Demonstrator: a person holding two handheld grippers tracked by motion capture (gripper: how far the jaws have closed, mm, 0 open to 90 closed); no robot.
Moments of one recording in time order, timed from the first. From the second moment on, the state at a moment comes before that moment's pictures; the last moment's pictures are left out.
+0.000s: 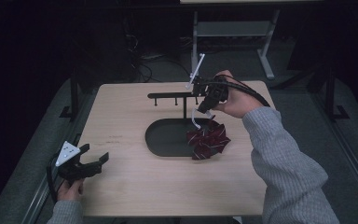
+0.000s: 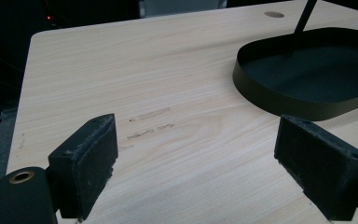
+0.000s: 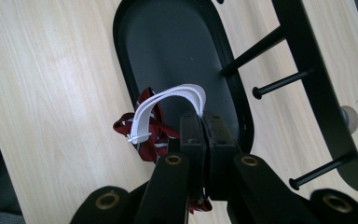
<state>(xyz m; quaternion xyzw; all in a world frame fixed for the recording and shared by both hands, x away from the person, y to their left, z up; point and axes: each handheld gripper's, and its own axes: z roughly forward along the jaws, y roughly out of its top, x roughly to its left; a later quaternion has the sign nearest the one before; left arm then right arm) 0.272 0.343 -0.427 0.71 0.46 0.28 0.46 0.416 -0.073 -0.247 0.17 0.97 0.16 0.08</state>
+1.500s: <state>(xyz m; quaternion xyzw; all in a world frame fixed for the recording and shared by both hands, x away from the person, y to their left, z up) 0.270 0.348 -0.426 0.70 0.46 0.28 0.46 0.474 -0.067 -0.249 0.21 0.96 0.14 0.06</state>
